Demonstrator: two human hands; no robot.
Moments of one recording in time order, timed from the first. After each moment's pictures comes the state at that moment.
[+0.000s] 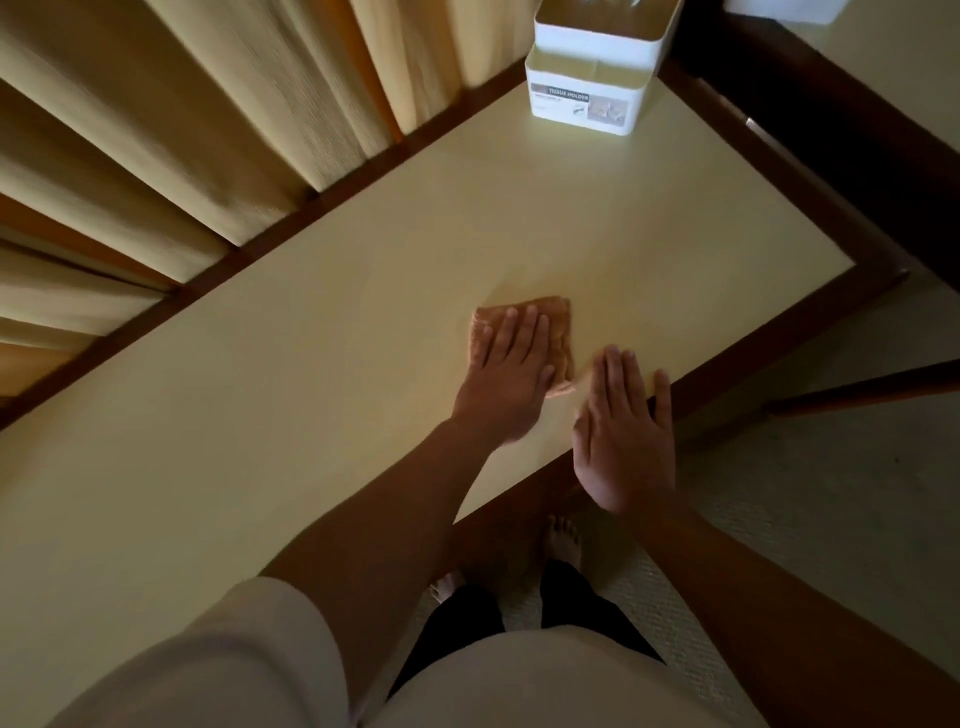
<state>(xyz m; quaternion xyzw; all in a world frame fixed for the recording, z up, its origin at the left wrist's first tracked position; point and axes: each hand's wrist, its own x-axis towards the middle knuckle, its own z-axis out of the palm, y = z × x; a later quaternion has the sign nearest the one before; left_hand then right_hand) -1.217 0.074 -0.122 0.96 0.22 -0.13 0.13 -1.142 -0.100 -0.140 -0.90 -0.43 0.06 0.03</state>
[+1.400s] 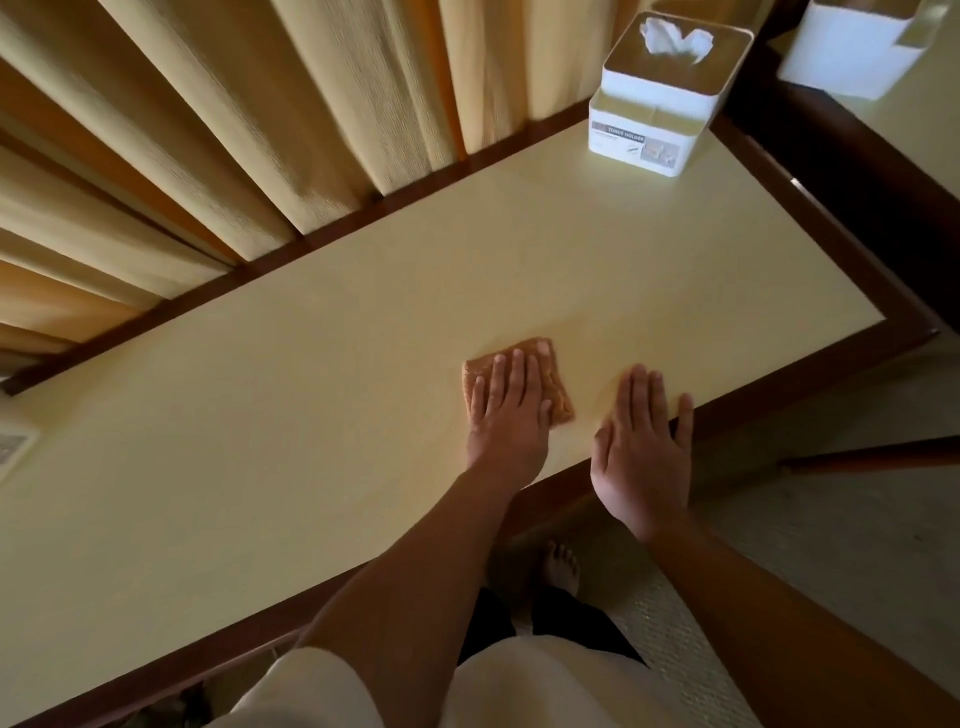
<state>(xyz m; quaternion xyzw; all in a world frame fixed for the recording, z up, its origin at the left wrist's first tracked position) -1.261 0.036 -0.125 0.91 0.38 -0.08 0.14 -1.145 -0.100 -0.138 -0.90 -0.43 0.04 0.06</state>
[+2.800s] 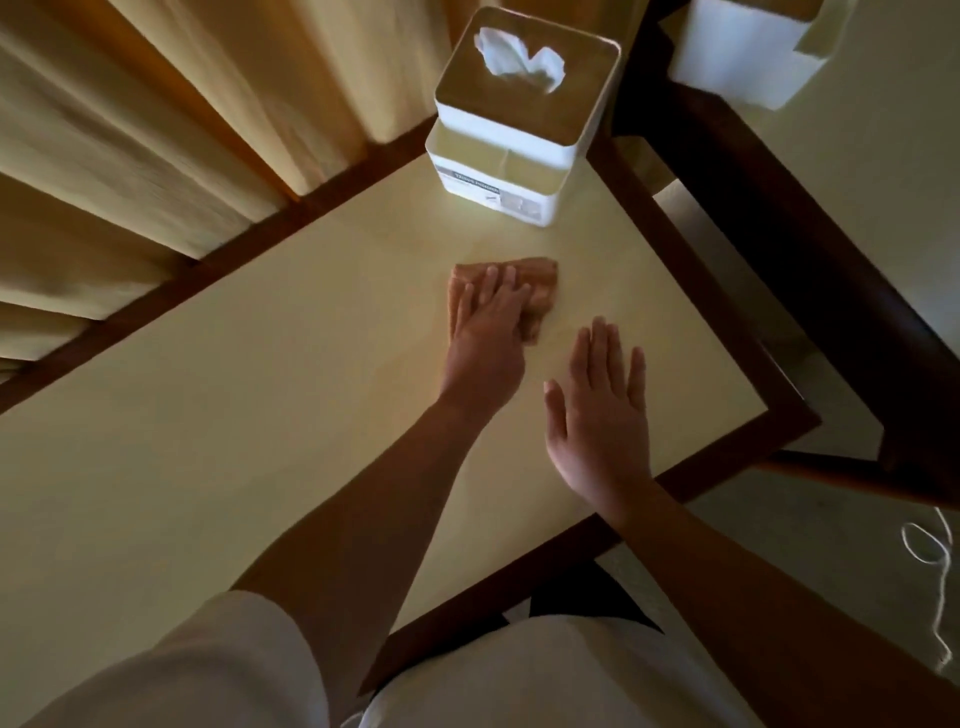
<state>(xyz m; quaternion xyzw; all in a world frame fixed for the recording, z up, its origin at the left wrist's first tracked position) -1.003 0.124 -0.130 0.90 0.34 0.09 0.26 -0.954 -0.038 -0.131 -0.90 -0.41 0.03 0.11</state>
